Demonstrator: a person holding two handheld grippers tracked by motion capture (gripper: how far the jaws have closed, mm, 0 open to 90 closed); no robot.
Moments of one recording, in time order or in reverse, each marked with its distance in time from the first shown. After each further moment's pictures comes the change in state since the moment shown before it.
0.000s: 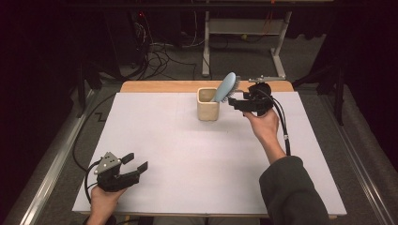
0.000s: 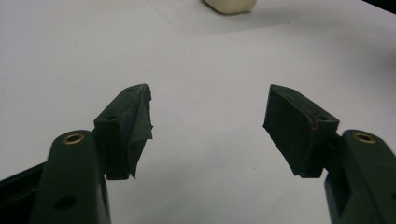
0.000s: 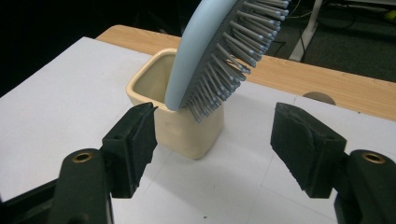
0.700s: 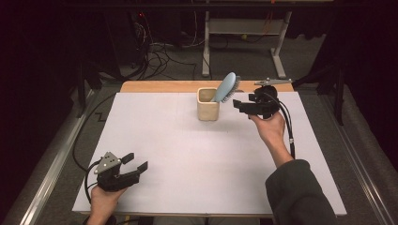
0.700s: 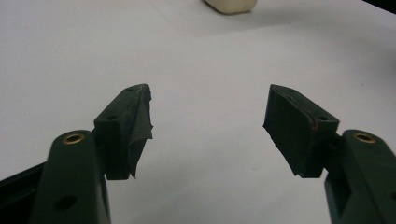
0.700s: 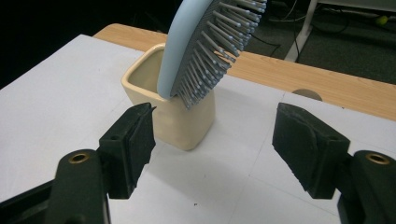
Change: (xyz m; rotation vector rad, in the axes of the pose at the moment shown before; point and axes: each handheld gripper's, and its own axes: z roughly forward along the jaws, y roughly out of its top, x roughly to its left) left arm 0.000 0.000 0.000 0.002 0.002 -0.004; right arm -0.006 -0.008 -0.015 -0.010 -0.012 -0.011
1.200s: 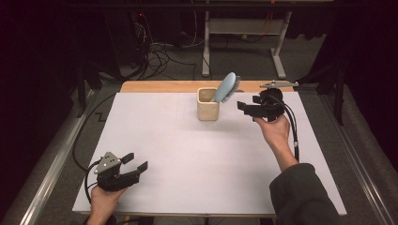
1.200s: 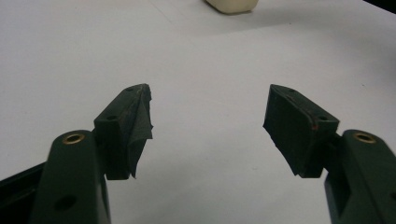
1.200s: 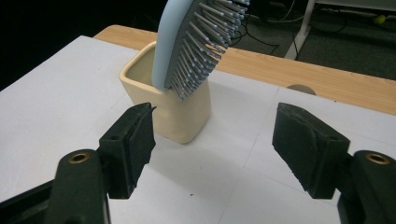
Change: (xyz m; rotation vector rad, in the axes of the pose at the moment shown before) left arm 0.000 0.000 0.000 0.002 0.001 -0.001; right arm -0.007 -0.008 -0.011 -0.013 0.001 0.013
